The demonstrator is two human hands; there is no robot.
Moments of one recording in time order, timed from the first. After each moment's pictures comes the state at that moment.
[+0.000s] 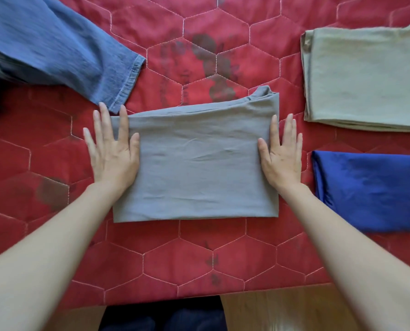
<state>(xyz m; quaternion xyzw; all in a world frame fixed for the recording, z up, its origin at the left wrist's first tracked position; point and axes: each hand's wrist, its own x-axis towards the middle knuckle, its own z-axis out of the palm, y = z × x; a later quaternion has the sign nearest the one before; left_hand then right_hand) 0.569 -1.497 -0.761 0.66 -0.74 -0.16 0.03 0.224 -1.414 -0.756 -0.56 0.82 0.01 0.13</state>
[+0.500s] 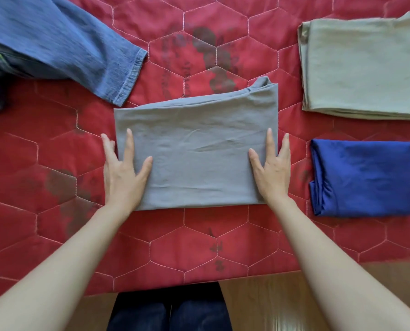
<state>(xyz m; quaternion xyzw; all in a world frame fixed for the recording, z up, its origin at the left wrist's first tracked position) 0.574 -1.440 -0.748 0.68 -0.67 -0.29 0.08 0.269 -1.372 -0.748 -0.47 0.86 -0.09 0.17</state>
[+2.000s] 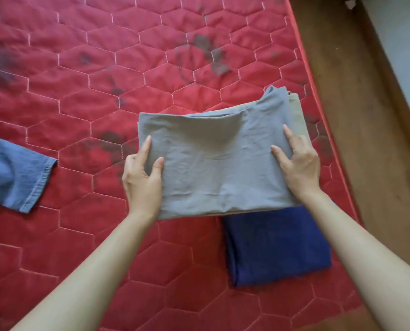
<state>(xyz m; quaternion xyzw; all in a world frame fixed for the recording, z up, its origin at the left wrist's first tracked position) 0.284 -1.528 -0.637 0.64 -0.58 -0.39 0.33 -0.007 -1.448 -0.619 -0.48 0.85 -0.20 0.05</state>
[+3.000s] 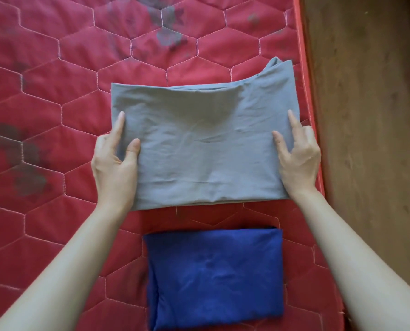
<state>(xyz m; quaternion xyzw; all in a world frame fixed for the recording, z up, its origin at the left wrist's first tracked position) 0.121 -1.542 -0.687 0.67 -0.59 -0.34 0.29 -0.184 -1.463 -0.703 -0.48 0.84 -0.24 0.04</state>
